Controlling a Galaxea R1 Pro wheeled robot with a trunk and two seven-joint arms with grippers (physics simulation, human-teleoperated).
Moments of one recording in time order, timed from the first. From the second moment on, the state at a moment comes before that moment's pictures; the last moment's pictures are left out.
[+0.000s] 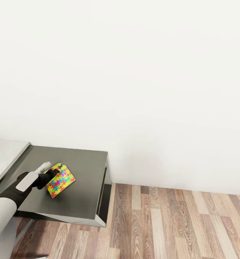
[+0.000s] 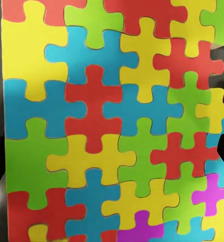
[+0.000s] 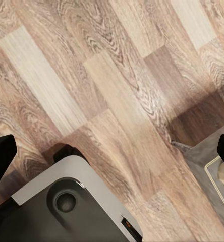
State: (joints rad) left arm -0.87 0.38 -0.24 -0.53 1.22 0.45 0.31; right arm 0.04 -0.12 -0.26 -0.91 -0.48 0.17 -0.16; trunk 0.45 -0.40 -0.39
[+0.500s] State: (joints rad) left arm -0.87 0.37 -0.24 -0.53 1.21 0.45 0.22; right arm 0.04 -0.12 -0.26 -0.91 -0.48 0.17 -0.16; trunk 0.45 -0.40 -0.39
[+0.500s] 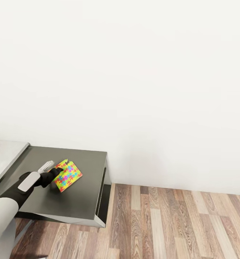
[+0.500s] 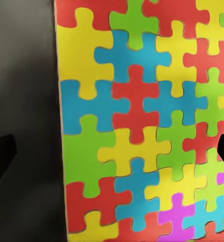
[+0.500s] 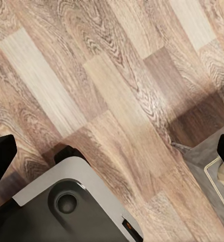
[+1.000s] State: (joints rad) left arm -0.87 0.38 -0.25 -0.55 1.22 0.46 0.22; right arm 0.04 -0.12 -0.26 -0.91 -0.49 0.17 -0.16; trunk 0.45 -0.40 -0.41
